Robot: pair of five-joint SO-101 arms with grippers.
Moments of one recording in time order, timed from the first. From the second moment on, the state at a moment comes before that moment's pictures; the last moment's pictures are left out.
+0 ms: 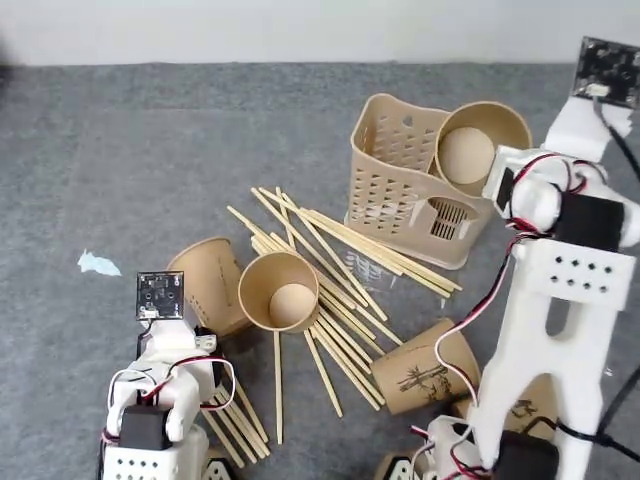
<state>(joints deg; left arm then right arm) -0.3 -103.3 96.9 72.0 12.3 11.1 -20.9 -1.9 74.8 -4.9</state>
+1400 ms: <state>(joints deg) -0.3 -103.3 96.9 72.0 12.3 9.7 -15.1 -17.1 91.4 -4.8</state>
